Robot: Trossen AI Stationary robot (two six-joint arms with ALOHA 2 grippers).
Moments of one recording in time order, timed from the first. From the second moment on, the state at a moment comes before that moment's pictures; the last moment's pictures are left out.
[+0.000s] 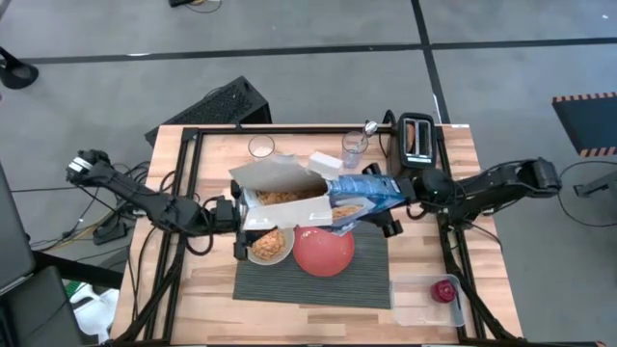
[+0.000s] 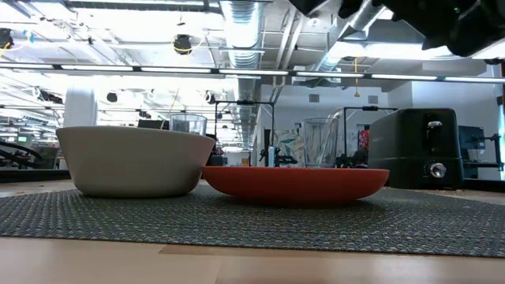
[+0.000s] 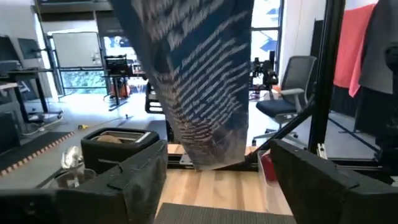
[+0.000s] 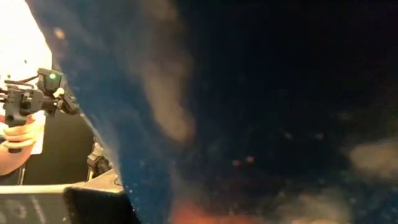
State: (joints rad) left arm -0.42 1.06 0.74 0.41 -0.55 0.05; right arm -0.02 1.20 0.46 1.23 -0.35 0.00
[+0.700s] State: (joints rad) left arm -0.40 1.08 0.74 0.57 -0.49 0.09; right arm -0.07 1.46 0.64 1.29 -0.38 0.00
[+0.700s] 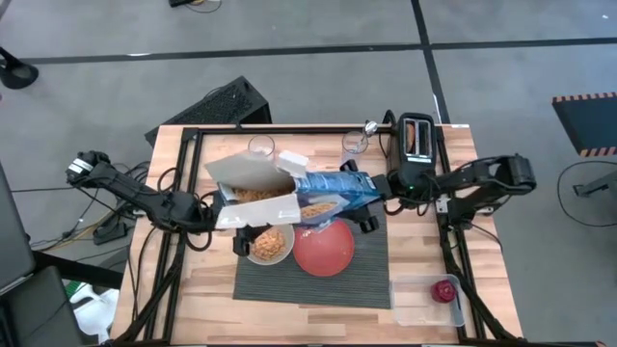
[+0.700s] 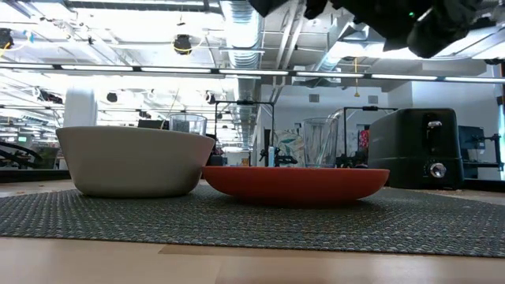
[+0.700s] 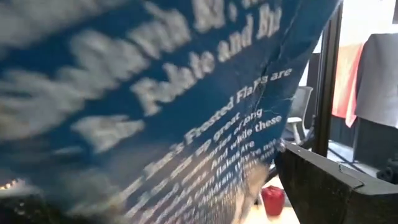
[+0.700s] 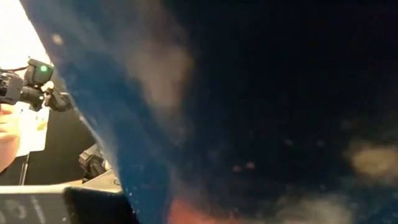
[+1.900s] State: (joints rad) left arm -0.56 0.86 0.74 0.39 -0.98 0.25; right arm -0.11 1.27 0.73 0.62 -0.36 -0.08
